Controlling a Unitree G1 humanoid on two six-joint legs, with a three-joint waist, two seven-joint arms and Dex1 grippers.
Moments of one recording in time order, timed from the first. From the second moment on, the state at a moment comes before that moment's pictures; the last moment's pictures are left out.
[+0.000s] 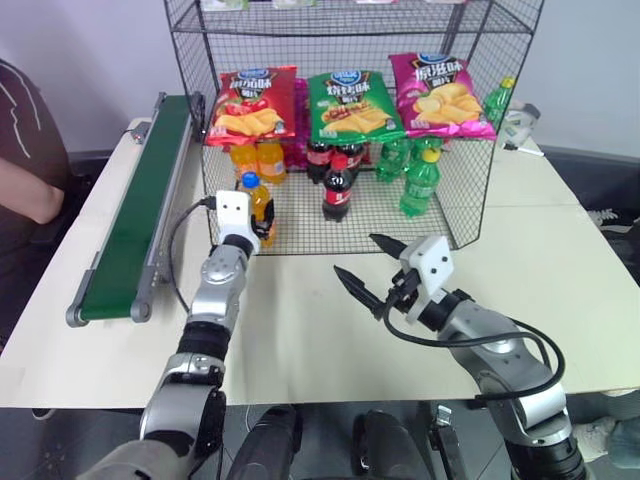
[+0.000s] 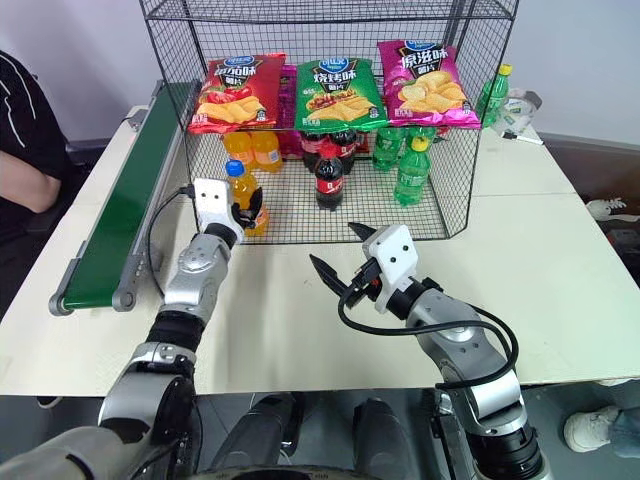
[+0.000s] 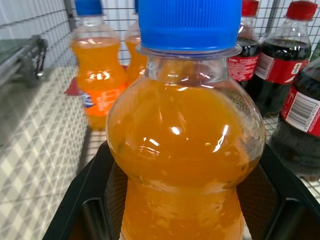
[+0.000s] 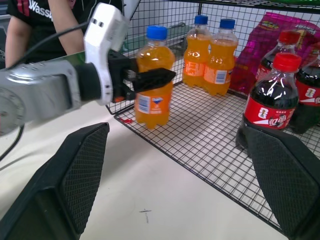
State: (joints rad) left arm -0.67 0.13 0.07 0.66 -0.11 -0.15 -0.13; right arm -0.10 -0.37 0.11 -0.59 0.32 0.49 0.43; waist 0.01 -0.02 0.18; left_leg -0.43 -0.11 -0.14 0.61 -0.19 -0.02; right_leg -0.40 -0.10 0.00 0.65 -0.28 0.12
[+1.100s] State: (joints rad) left arm -0.66 0.14 0.18 0.69 -0.19 -0.26 -0.24; right arm -0.17 -0.36 0.15 -0.67 0.33 0.63 0.34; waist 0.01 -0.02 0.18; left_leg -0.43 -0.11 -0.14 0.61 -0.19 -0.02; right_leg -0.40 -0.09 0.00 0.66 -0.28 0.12
